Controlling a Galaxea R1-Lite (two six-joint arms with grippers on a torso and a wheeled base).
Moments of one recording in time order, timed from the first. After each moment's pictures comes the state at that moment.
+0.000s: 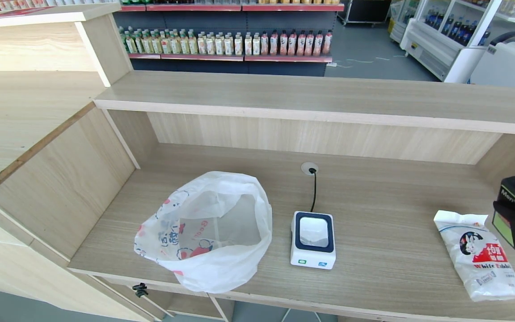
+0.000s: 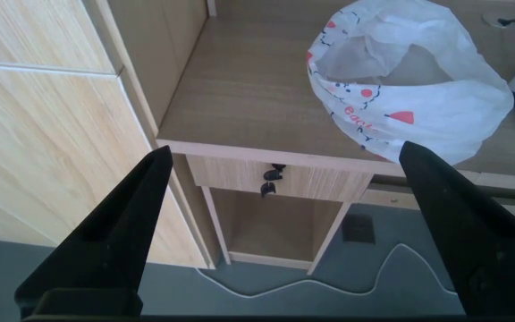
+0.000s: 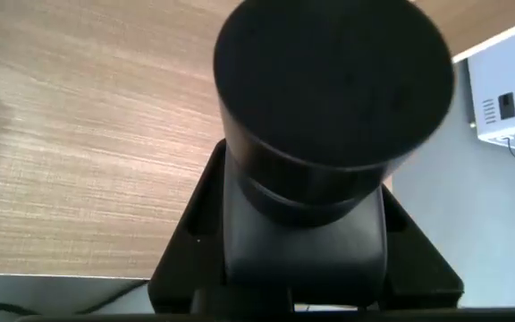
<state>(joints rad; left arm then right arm) 0.00 0.00 0.00 0.00 -0.01 0.00 0.20 1.11 -0.60 -0.17 -0.44 -0.30</state>
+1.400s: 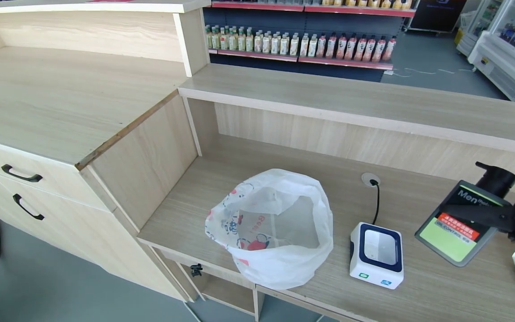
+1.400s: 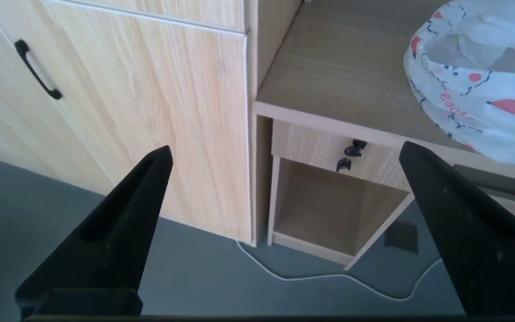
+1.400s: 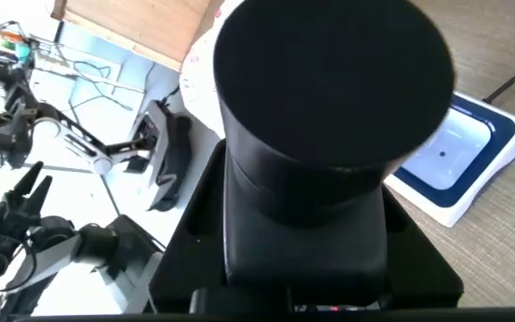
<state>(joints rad) 0.00 0.00 0.00 0.00 -0.01 0.00 -0.13 1.24 -0.64 -0.15 0.88 0.21</state>
